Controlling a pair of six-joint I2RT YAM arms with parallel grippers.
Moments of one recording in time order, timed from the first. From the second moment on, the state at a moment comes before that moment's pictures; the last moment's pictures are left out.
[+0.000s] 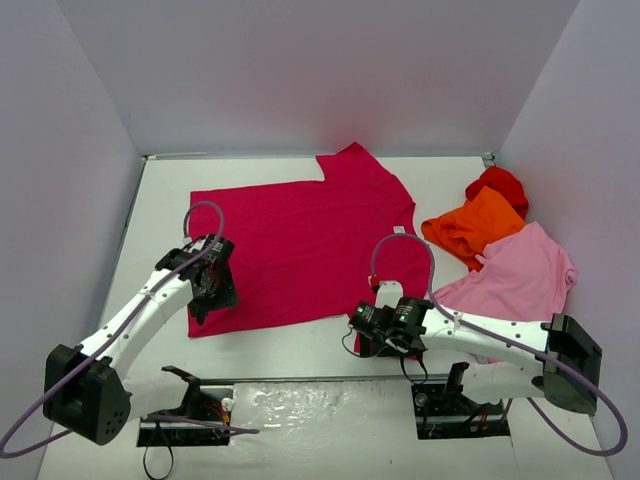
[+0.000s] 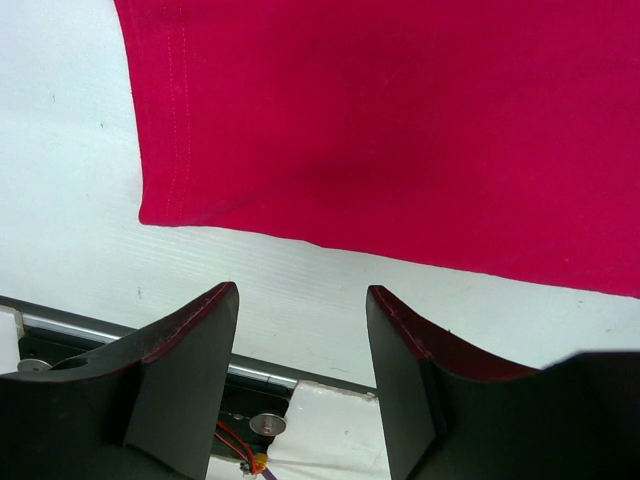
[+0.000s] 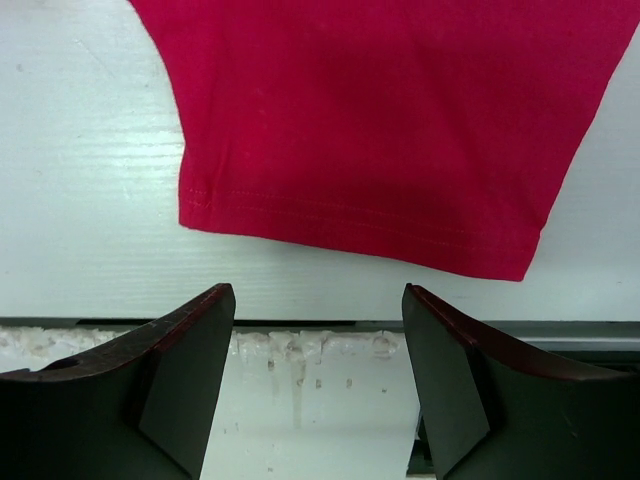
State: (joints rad) left arm -0.39 1.17 0.90 -1.05 -0.22 -0.69; right arm 1.11 1.20 0.70 -0.90 0.31 1.06
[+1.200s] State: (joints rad) left arm -0.39 1.29 0.96 -1.00 -0.20 -0.62; right arm 1.01 1.20 0.63 -0.77 0.29 1.11
